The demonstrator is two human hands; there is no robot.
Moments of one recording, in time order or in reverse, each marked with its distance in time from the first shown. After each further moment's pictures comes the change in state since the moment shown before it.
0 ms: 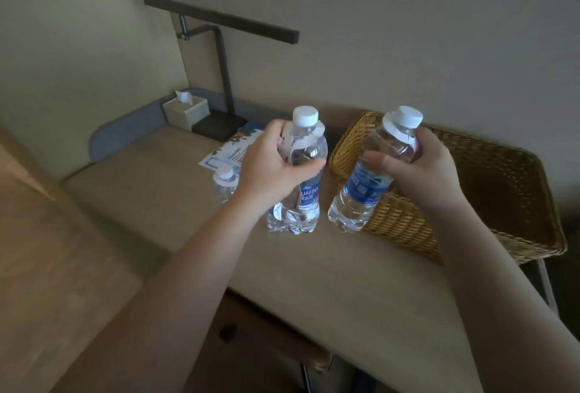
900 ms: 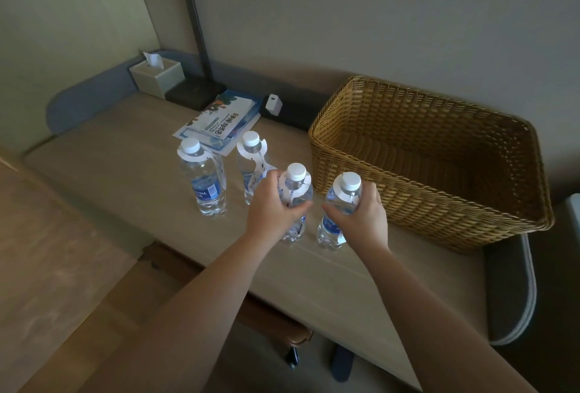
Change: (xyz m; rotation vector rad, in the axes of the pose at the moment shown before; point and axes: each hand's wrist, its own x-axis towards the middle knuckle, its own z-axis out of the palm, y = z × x) left_hand -0.051 -0.102 0.105 0.108 -0.059 -0.230; right_hand -0.047 0.146 0.063 -0.307 0.047 0.173
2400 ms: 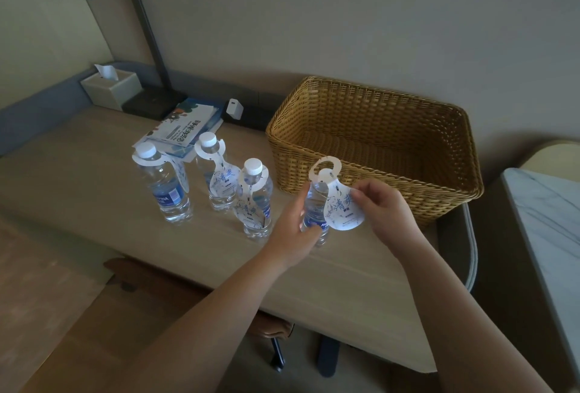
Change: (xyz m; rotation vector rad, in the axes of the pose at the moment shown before) left_hand -0.063 0.052 0.055 -0.367 -0.518 0.020; right_hand -0.020 0.014 -0.109 0.238 -0.139 0.027
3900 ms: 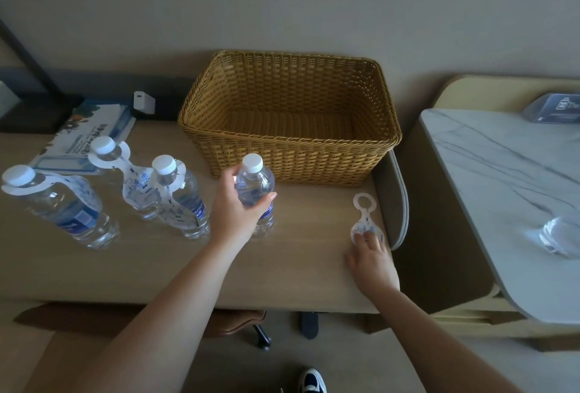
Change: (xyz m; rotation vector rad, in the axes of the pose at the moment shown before) left_hand 0.032 -0.022 0.019 0.259 0.303 0.078; right_hand -0.112 0.176 -0.014 -0.737 0.075 0.454
